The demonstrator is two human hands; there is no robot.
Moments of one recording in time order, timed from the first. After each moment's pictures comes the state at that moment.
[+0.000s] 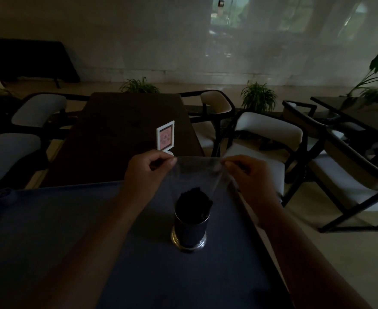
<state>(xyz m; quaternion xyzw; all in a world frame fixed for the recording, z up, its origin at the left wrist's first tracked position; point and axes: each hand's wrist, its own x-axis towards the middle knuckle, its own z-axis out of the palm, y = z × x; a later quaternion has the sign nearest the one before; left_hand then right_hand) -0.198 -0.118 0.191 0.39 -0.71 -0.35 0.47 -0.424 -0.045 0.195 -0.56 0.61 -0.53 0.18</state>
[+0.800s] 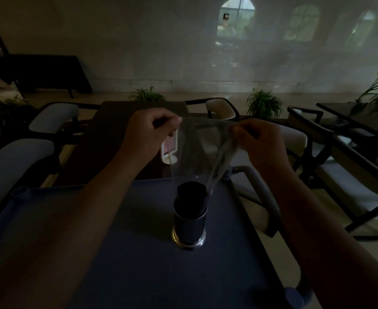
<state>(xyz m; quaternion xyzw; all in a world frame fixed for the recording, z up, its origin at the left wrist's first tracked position) -0.213 -0.119 0.275 0.33 -0.76 -0.22 0.52 -0.441 -0.043 0.267 -0.58 0.62 -0.52 0.09</state>
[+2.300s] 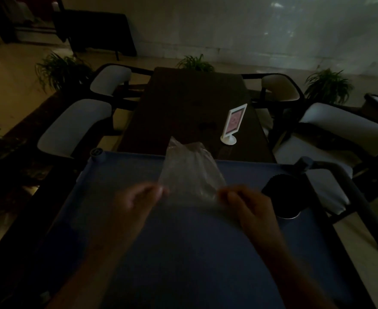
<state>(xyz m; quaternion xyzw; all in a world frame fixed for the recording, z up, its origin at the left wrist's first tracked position) 0.029 -0.052 0.128 0.53 -0.57 -0.41 0.47 -0.229 -0.037 0.120 -0.59 0.54 -0.47 0.36</state>
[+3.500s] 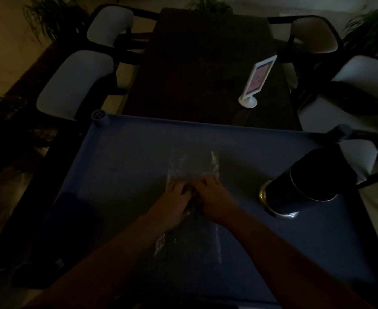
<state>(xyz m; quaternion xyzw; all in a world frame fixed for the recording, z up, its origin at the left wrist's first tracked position) 0.004 -0.088 -0.028 0.51 -0.83 -0.23 0.04 -0.165 -0.099 -0.016 -0.81 0.55 0.00 0.22</state>
